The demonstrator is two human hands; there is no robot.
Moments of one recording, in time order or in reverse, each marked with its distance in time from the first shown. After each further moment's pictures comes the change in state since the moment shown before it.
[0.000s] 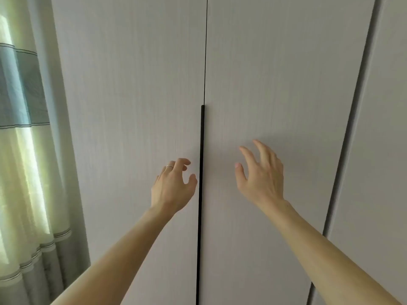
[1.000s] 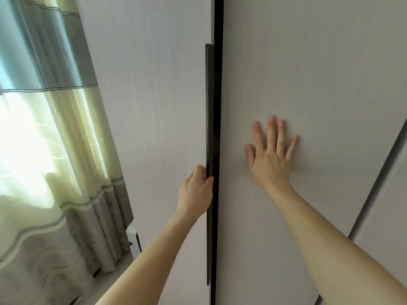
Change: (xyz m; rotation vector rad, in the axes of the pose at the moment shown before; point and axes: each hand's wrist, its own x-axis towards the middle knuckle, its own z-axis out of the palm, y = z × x) left_hand -0.099 0.003 0.061 -0.014 -0.161 -0.367; right_hand -0.058 0.023 0.085 -0.100 -0.212 -0.006
